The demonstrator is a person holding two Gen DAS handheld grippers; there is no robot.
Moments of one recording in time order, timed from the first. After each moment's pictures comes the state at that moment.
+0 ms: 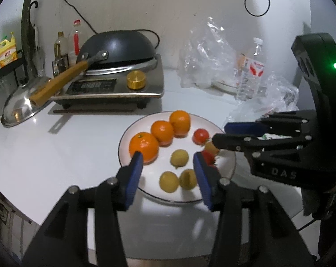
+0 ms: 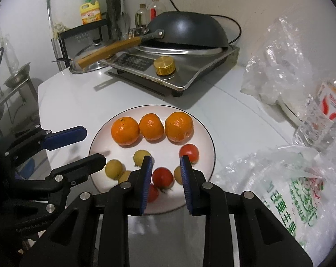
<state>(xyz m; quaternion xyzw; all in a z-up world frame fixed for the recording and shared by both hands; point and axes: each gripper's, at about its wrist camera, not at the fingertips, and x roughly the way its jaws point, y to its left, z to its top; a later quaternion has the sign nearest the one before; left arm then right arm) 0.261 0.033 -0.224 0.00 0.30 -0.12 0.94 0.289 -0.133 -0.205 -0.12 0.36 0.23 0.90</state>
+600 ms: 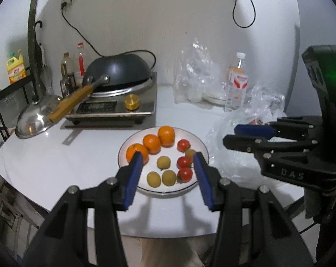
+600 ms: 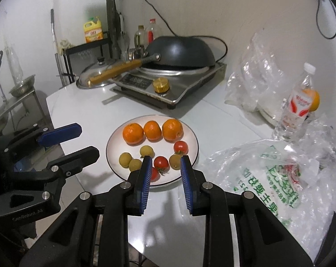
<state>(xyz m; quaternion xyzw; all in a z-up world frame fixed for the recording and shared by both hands) 0.200 0.012 -0.178 0.01 0.26 -0.11 0.96 0.223 -0.169 -0.163 -0.10 0.30 0.22 0.92</state>
